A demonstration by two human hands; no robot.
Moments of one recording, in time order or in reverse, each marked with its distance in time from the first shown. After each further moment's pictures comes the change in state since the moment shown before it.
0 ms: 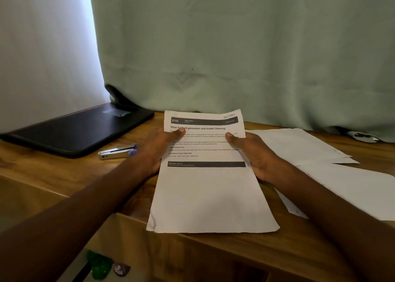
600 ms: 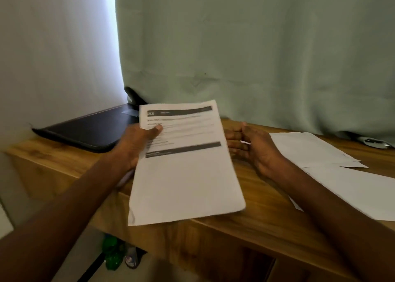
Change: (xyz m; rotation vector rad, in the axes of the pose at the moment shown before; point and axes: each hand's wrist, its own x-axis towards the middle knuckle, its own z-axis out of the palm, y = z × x) left_hand -0.041 0.036 -0.069 0.020 0.208 0.146; right_hand -0.004 -0.008 0.015 0.129 0.002 -0.105
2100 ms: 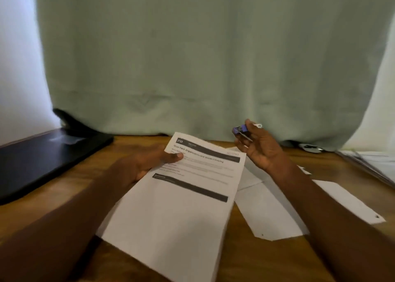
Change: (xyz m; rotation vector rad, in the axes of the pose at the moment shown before) left_hand 0.077 -0.039 0.132 0.209 -0.764 -0.306; right_hand 0.037 -0.060 -0.114 0.395 0.178 -0.076
